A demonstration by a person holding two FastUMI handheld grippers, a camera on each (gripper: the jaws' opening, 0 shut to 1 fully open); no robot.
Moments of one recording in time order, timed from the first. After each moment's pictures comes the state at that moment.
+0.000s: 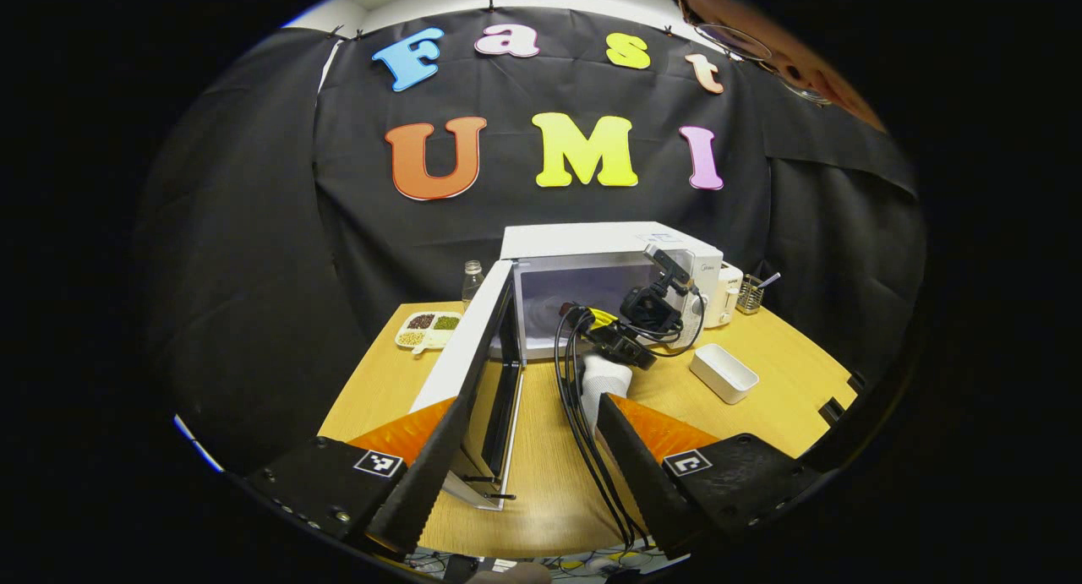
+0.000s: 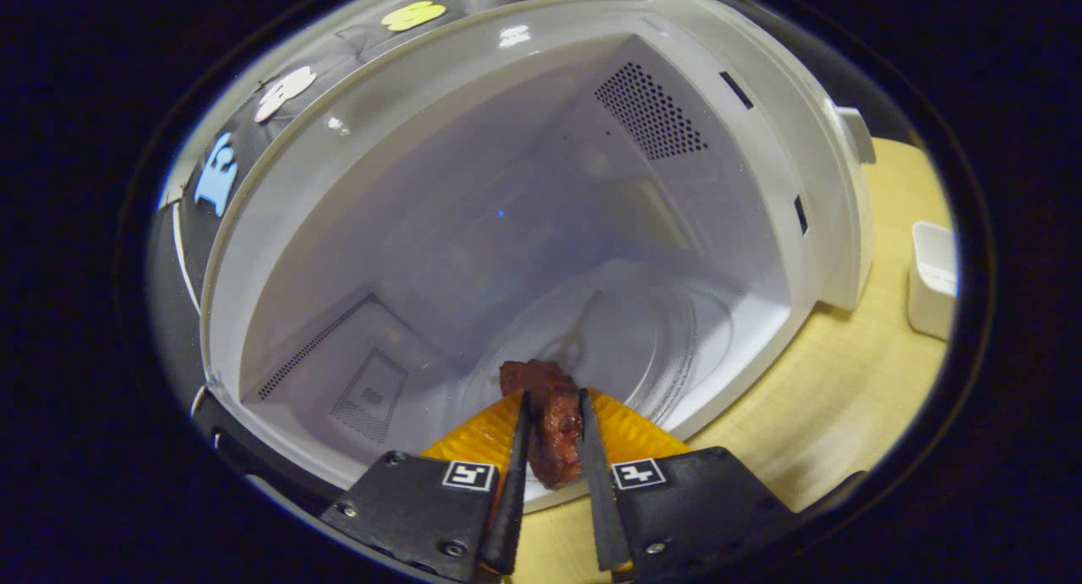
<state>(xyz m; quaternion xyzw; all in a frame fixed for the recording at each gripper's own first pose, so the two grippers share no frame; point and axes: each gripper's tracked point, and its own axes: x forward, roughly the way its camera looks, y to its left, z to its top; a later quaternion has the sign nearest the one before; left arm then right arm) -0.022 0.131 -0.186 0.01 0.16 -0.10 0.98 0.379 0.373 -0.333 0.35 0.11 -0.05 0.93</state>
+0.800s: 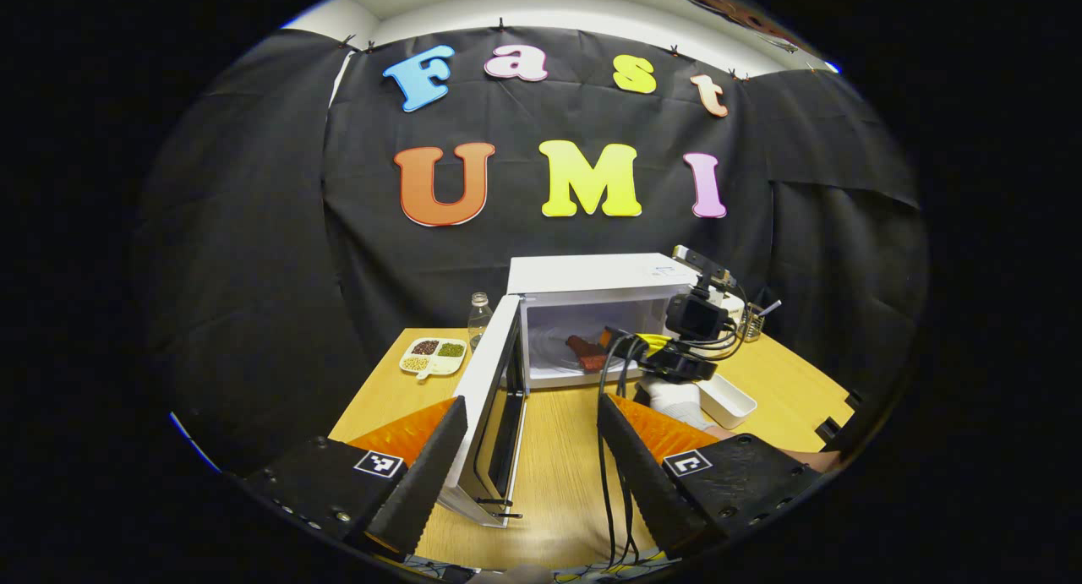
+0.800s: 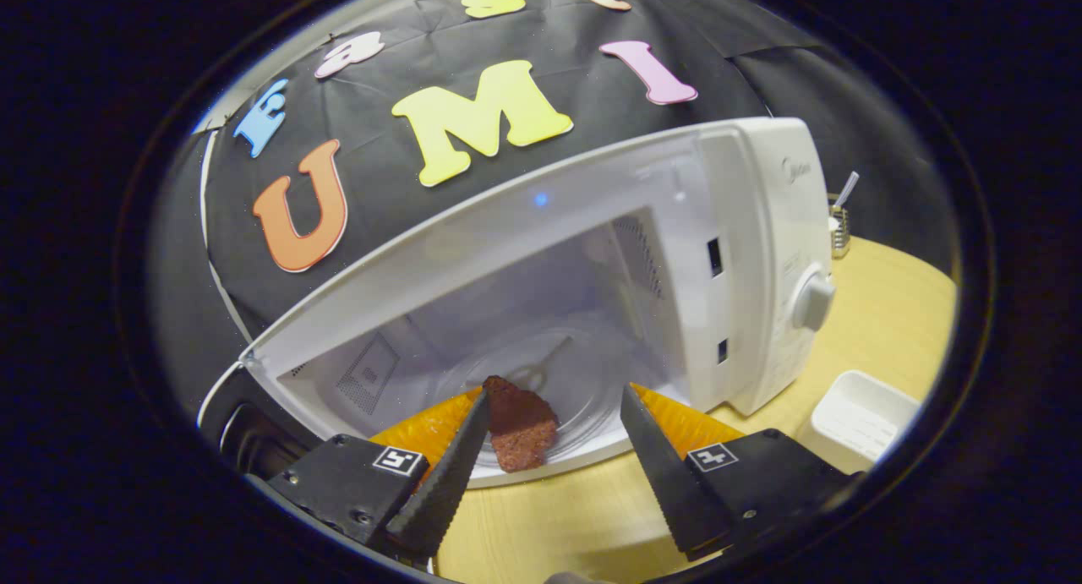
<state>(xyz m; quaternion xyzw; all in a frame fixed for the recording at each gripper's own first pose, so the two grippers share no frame) -0.016 0.140 -0.149 -0.01 0.11 -0.09 0.99 0.305 0.314 -0.285 0.22 0.14 -0.04 0.96</state>
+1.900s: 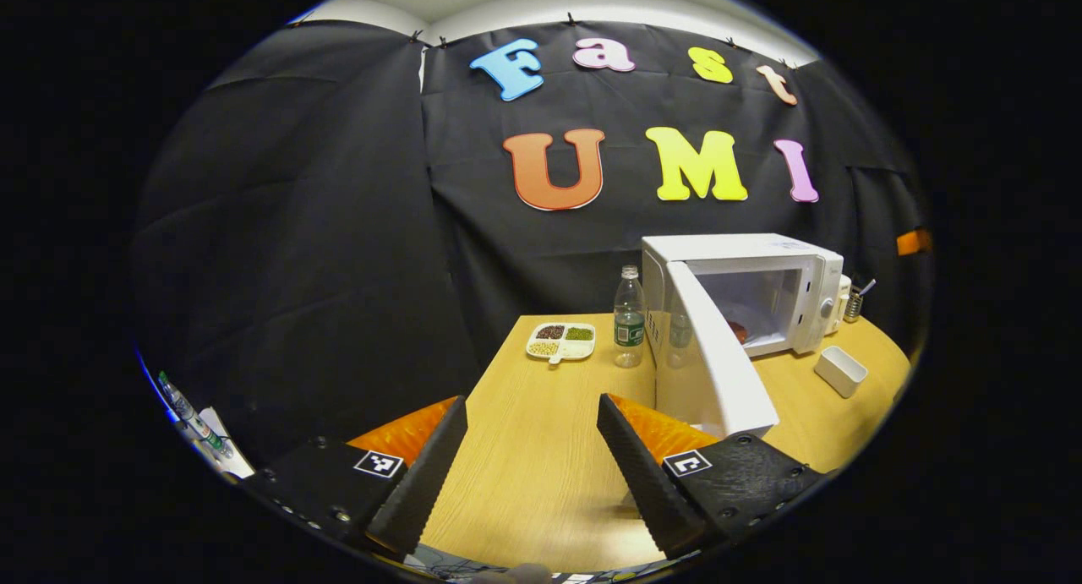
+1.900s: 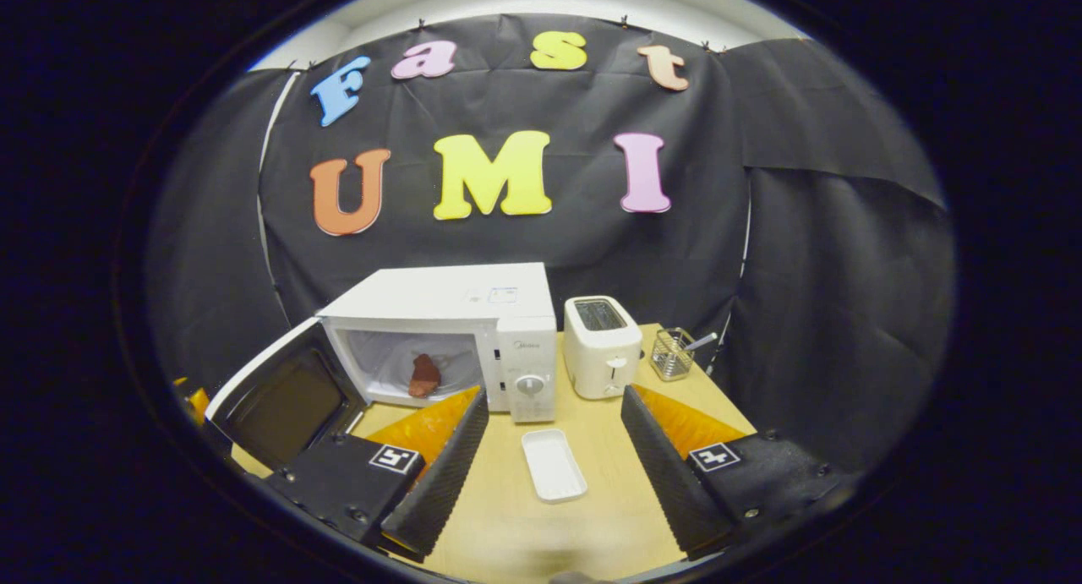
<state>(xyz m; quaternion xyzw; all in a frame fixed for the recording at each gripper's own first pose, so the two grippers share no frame) -0.004 0.311 -0.223 0.02 0.12 0.05 0.99 0.051 0.131 -0.140 0.03 0.13 -0.06 0.99</state>
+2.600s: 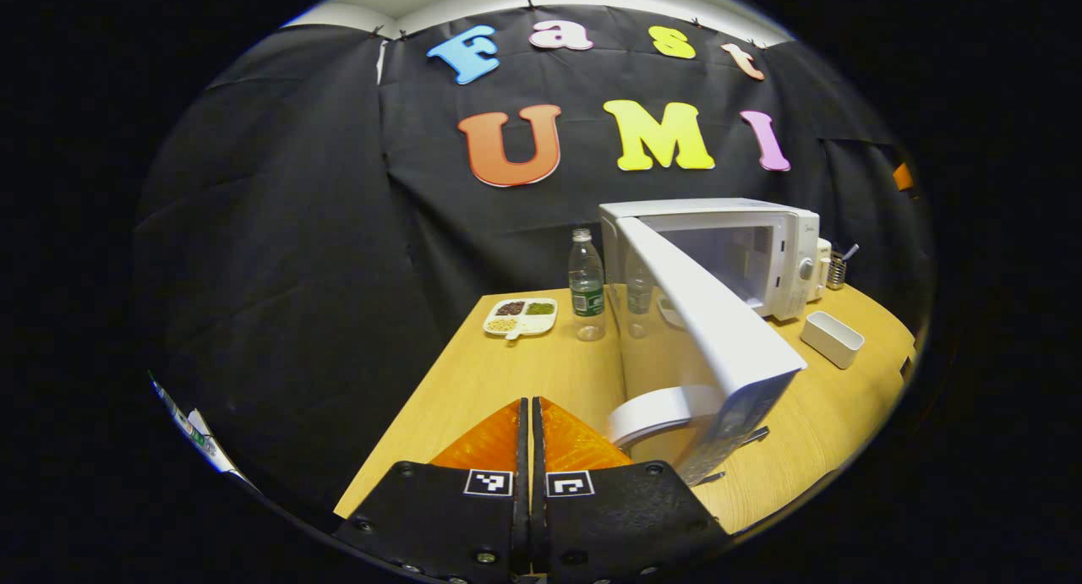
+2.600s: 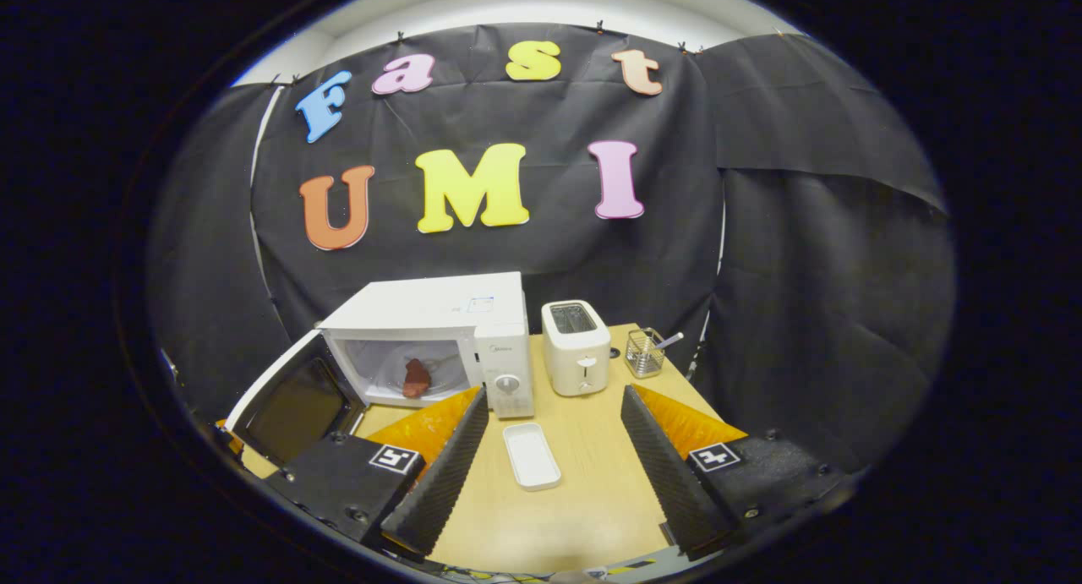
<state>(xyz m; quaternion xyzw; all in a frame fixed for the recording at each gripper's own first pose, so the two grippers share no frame) 0.008 0.249 -0.261 0.06 0.14 0.01 0.99 0.015 0.097 -0.127 0.05 0.13 -0.07 0.99</state>
